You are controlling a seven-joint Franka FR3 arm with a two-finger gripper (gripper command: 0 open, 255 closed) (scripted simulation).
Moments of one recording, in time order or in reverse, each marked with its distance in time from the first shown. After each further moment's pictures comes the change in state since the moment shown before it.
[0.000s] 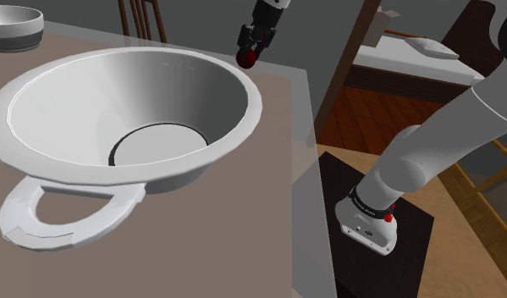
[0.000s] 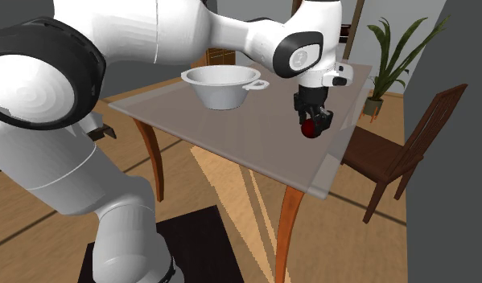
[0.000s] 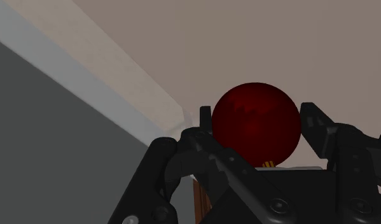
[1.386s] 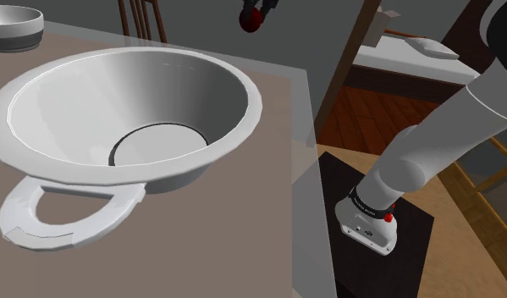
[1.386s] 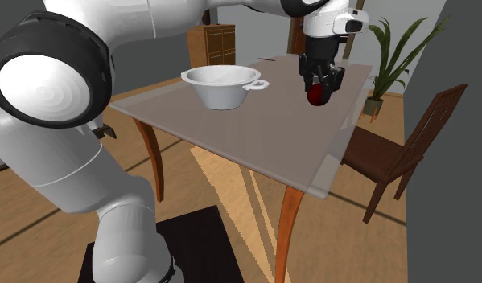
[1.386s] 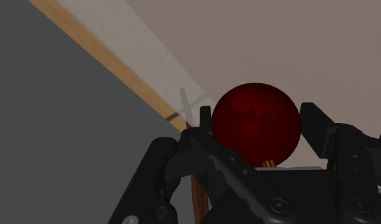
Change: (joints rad) arm -0.004 0.046 -0.004 0.332 -0.018 -0.284 0.036
